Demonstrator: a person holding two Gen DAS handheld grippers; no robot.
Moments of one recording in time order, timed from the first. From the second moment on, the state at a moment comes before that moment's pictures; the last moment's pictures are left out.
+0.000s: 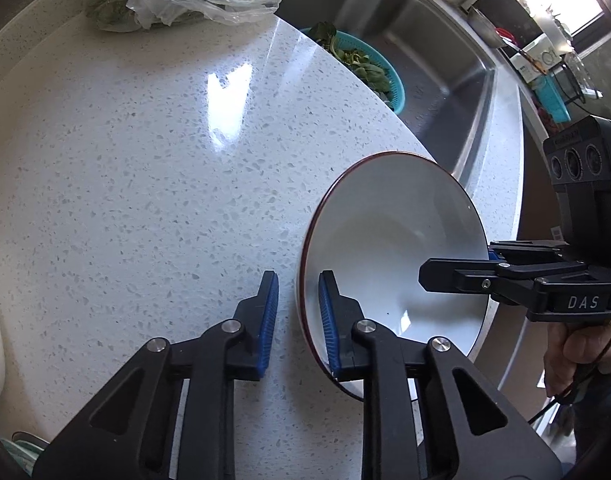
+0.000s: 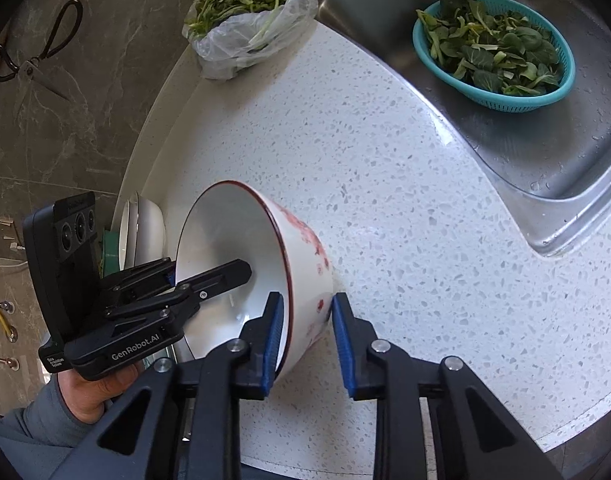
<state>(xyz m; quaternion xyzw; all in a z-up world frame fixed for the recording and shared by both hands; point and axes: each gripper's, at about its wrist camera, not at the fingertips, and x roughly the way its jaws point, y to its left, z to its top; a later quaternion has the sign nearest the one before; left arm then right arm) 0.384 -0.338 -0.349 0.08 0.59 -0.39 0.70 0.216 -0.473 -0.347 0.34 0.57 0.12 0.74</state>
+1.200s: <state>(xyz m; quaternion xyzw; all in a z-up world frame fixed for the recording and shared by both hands) 0.406 -0.289 -0.346 0.02 0.62 -0.35 0.70 0.254 -0.432 -0.341 0.33 0.60 0.11 0.72</state>
